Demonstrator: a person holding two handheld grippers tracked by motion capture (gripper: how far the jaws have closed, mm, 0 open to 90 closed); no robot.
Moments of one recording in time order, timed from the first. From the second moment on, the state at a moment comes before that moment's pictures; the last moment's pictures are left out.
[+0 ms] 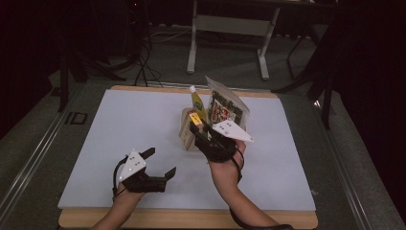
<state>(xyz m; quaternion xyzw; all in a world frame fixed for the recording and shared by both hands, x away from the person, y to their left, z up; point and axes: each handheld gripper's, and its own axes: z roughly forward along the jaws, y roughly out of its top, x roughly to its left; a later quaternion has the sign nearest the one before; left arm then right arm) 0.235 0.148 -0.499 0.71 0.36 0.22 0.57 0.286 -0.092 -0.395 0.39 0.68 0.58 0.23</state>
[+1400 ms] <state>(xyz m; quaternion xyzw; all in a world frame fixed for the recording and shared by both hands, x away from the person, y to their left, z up) 0.237 0.154 -0.509 0.72 0.36 0.22 0.56 0.346 -0.040 -0.443 0.49 0.64 0.50 0.31</state>
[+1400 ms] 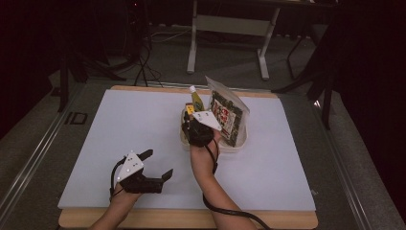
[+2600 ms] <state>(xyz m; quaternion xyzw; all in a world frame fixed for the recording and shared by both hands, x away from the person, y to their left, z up) 0.238 0.154 -0.511 0.72 0.36 0.21 0.56 0.362 -0.023 -0.482 0.52 0.64 0.48 0.30</state>
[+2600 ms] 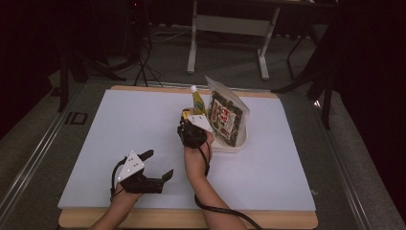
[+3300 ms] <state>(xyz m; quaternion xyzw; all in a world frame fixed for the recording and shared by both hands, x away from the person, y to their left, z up) 0.238 0.153 -0.513 0.72 0.36 0.21 0.56 0.360 -0.030 -0.493 0.51 0.66 0.48 0.27</state>
